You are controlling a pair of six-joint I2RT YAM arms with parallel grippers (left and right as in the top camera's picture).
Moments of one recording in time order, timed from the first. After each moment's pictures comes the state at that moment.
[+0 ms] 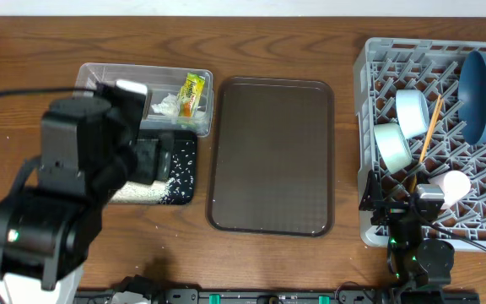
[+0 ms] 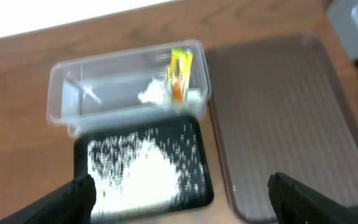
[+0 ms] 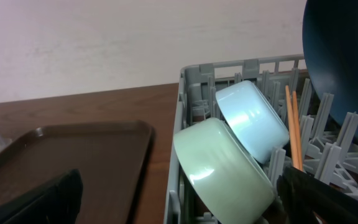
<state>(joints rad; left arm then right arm) -0.22 1.07 1.57 -1.27 -0.04 0.03 0.04 0.01 0.01 -0.07 0.02 0.16</state>
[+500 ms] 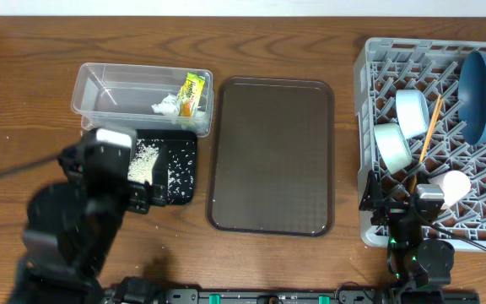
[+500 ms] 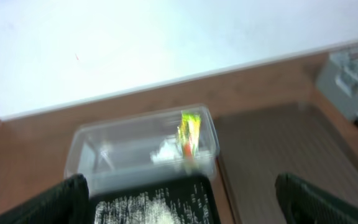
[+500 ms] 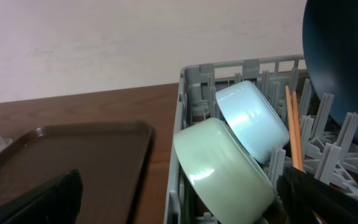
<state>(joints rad) -0.20 0.65 1.08 -0.78 -0.04 0.09 0.04 0.01 0.01 -0.07 0.02 0.15</state>
